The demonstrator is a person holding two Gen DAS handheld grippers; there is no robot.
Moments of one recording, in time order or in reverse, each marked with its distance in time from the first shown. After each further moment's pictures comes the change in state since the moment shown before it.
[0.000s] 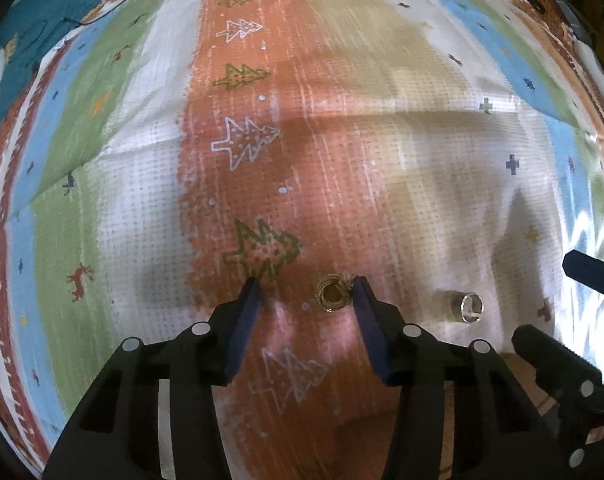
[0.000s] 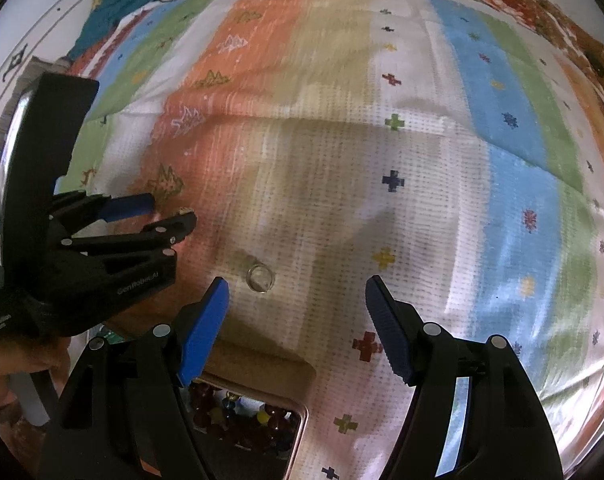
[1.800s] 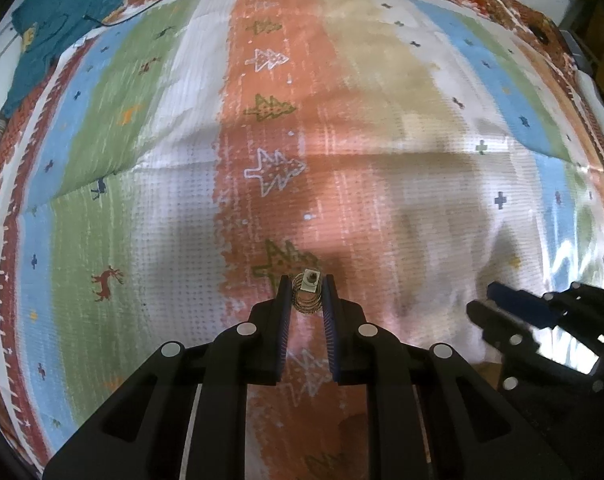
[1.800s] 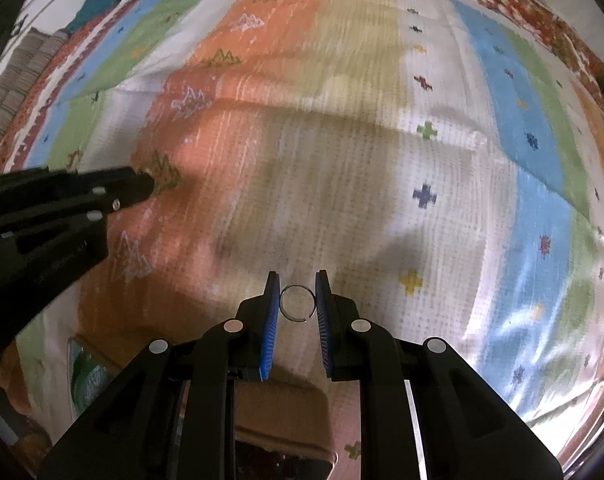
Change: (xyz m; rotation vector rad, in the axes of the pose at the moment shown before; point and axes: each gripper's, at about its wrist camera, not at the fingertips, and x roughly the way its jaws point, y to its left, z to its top) left arm -0.032 0.017 -0.002 -0.057 -0.073 -0.030; right arm 0.024 0.019 0.011 -0.068 0.030 -0.053
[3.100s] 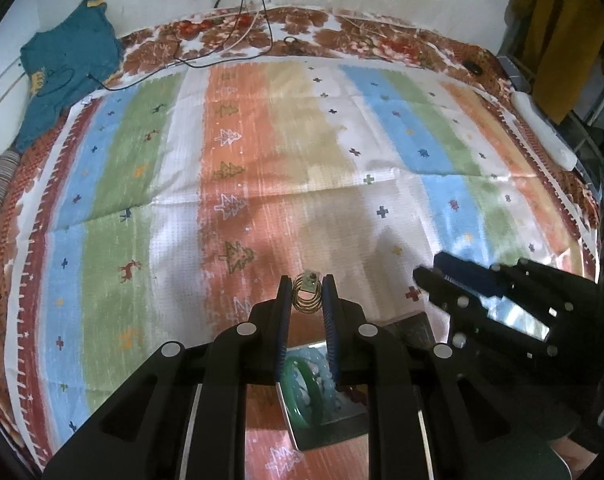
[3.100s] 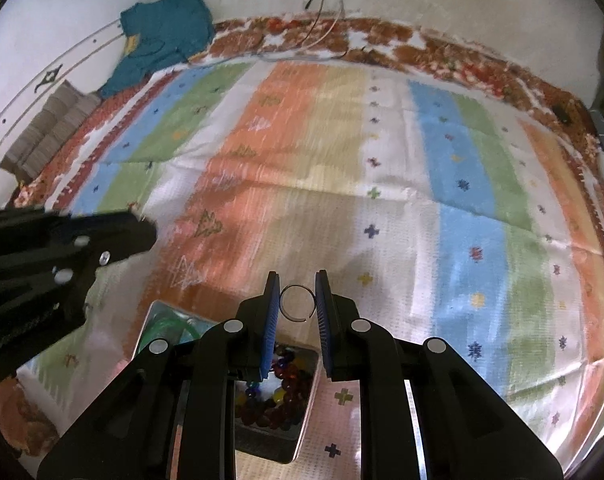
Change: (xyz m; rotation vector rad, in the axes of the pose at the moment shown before) left arm -0.119 -0.043 -0.053 0.057 -0.217 -0.090; right arm -0.107 0.001 -0.054 0.035 -0.346 -0.015
